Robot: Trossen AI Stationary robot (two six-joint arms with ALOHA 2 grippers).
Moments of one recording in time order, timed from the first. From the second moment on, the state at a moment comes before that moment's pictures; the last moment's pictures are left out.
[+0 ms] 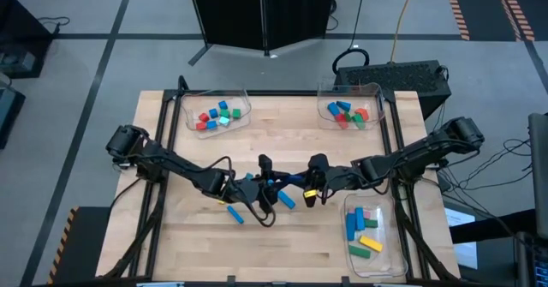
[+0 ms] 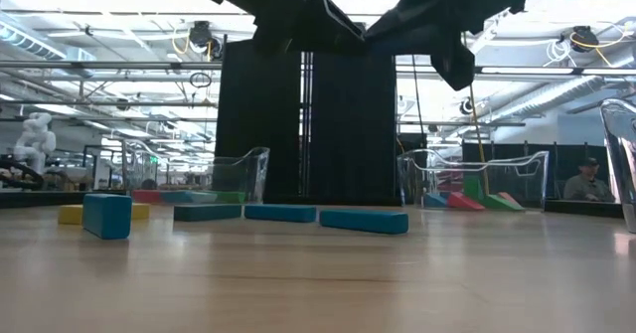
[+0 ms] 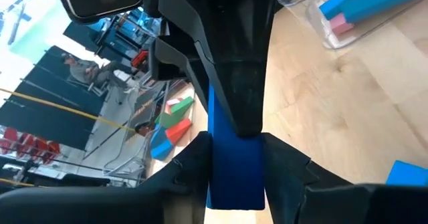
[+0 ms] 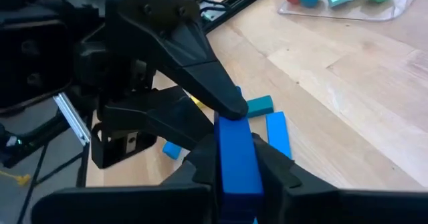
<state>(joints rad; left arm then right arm) -0.33 1.72 1.04 0.28 -0.62 0.59 0.31 1.40 0.79 0.14 0.40 0.75</state>
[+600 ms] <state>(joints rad) -0.33 1.72 1.04 0.22 -0.63 0.53 0.35 1.25 0.79 -0.11 0.40 0.74</state>
